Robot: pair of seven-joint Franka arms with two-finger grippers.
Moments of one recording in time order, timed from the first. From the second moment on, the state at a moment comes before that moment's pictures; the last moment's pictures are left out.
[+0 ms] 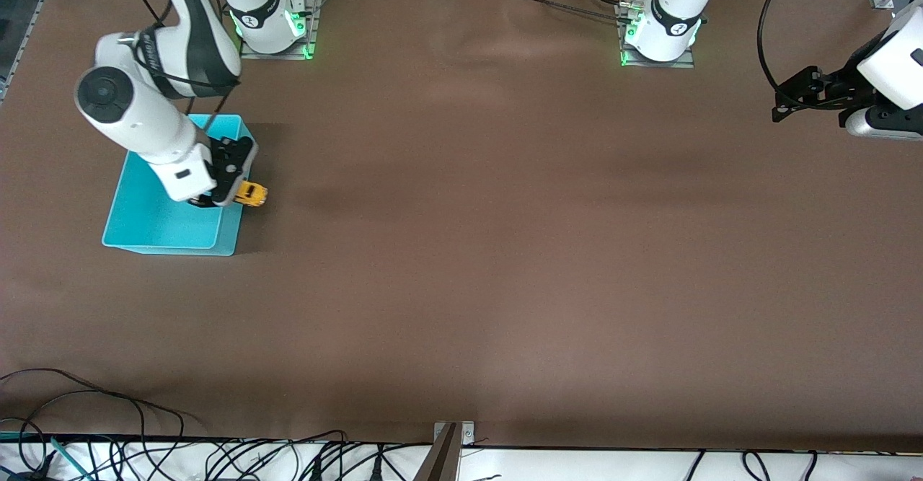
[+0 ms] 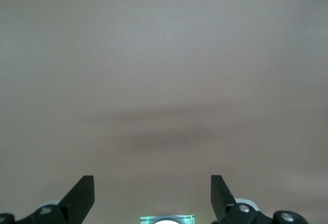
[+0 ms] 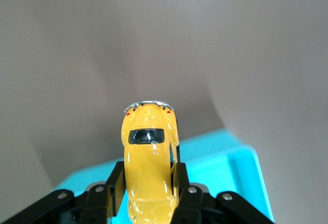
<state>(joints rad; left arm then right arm) 0.00 0.01 -0.05 -1.51 0.00 1.41 0.01 0.14 0.05 -0.05 -2.16 -0.09 2.15 -1.07</state>
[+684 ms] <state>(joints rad) 0.02 0.02 -0.05 -1.51 0.00 1.41 0.01 0.13 -0.02 -0.30 -2.51 -0.16 2.47 -1.21</state>
